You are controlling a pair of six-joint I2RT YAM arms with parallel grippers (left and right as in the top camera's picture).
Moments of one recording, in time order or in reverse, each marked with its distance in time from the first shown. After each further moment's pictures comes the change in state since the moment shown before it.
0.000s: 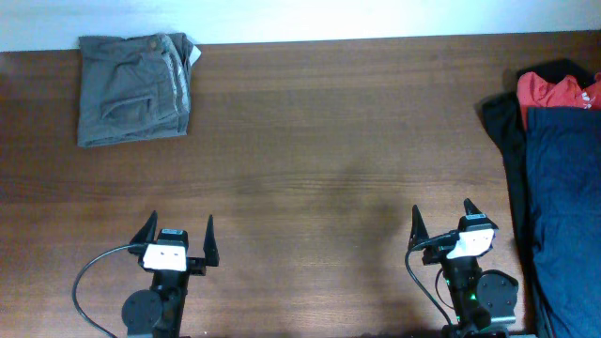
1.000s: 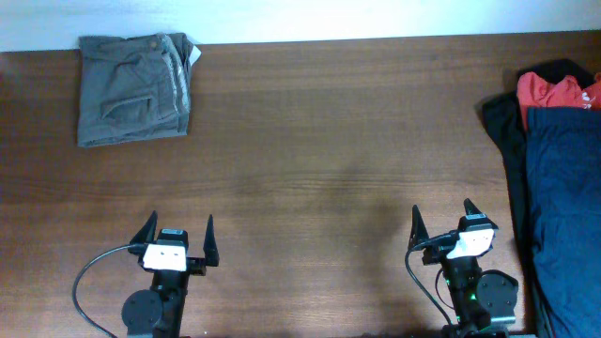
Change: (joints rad) left arm 0.000 0.000 0.000 0.000 0.000 0.000; right arm 0.000 0.000 0.000 0.000 0.000 0.000
